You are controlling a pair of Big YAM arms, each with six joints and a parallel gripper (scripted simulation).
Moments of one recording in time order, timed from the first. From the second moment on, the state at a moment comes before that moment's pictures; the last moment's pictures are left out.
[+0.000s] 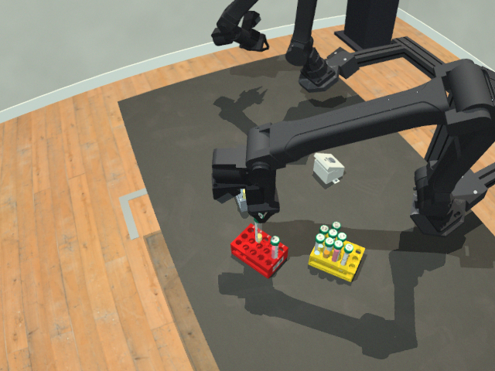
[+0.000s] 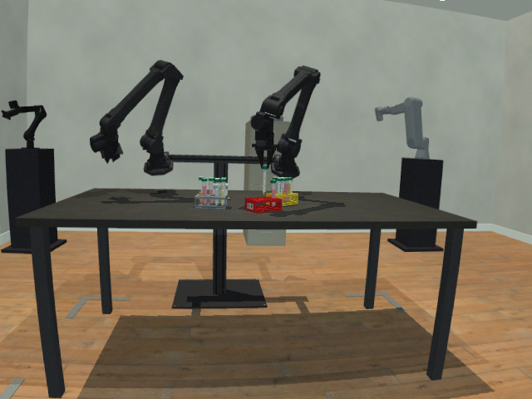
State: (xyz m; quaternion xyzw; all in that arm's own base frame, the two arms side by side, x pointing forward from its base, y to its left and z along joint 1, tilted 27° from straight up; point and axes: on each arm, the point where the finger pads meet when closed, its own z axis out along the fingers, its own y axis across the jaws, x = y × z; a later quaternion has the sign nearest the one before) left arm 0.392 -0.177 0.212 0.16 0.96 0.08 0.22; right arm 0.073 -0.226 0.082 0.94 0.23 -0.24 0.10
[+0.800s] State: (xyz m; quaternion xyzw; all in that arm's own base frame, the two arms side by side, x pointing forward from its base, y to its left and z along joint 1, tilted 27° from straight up) left arm 0.395 -0.177 0.206 0.16 0.96 0.08 0.22; right arm 0.073 -0.226 0.082 0.94 0.23 -0.24 0.10
